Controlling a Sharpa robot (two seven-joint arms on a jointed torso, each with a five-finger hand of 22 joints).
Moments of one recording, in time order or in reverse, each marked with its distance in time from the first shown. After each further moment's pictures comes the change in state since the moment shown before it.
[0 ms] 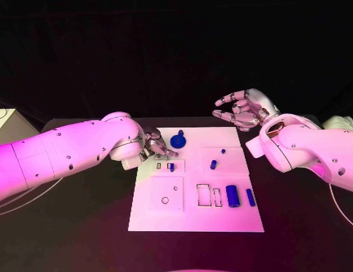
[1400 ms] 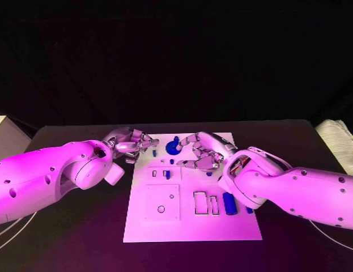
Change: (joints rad) left arm -0.124 -0.247 0.071 0.136 0.366 -0.271 0.548; left_hand 0.184 -0.003 0.106 -0.072 0.001 0.046 0.003 -0.054 -0.147 -0.013 -0.011 -0.030 -0.057 0.002 -0.009 -0.039 0.000 0.000 -0.037 -0.001 -0.013 -0.053; right arm -0.115 0.103 -0.012 0.055 -0.474 0.065 -0.100; right_hand 0.013 -0.017 -0.025 -0.013 -0.035 -0.009 -0.002 -0.018 -0.002 0.008 0.001 0.009 0.000 0.000 0.000 0.000 0.000 0.000 0.009 0.001 0.023 0.012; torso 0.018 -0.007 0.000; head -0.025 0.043
